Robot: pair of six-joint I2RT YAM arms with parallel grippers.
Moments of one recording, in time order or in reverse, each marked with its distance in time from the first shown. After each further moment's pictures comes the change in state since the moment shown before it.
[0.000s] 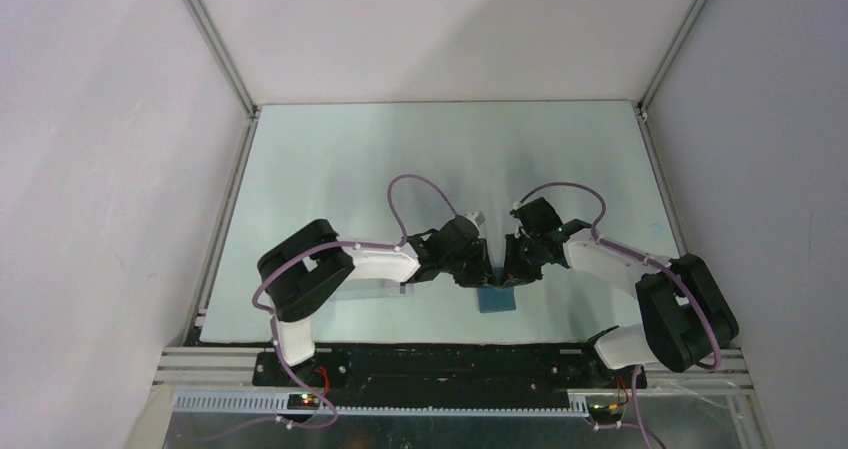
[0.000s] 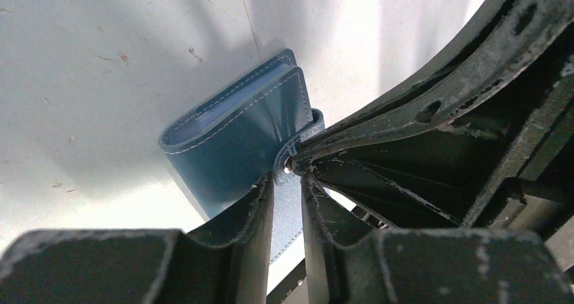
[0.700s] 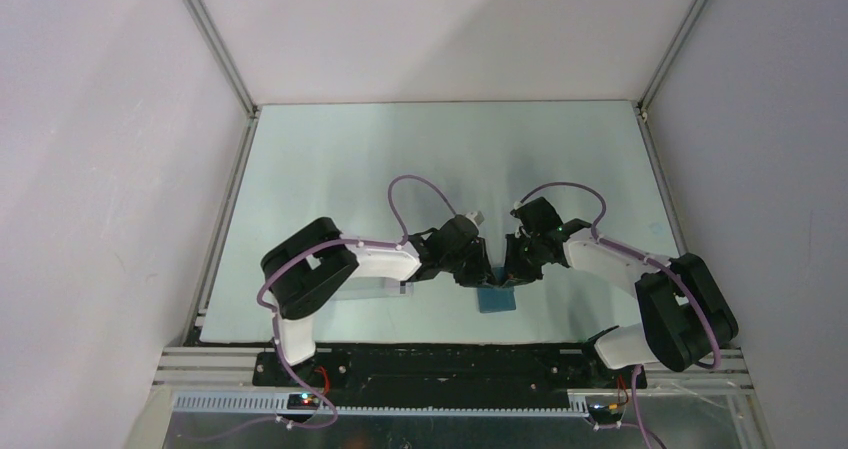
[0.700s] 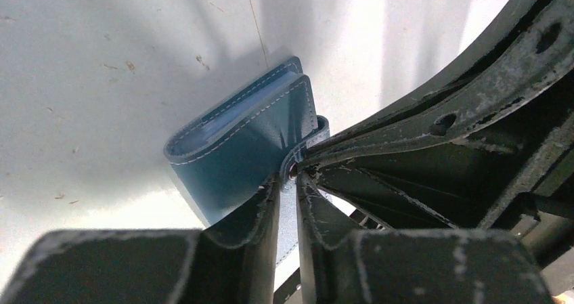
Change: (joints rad) left arm 0.011 0.024 0.004 0.013 0.016 -0.013; right arm -0.004 0.003 0.002 -0.003 0.000 0.000
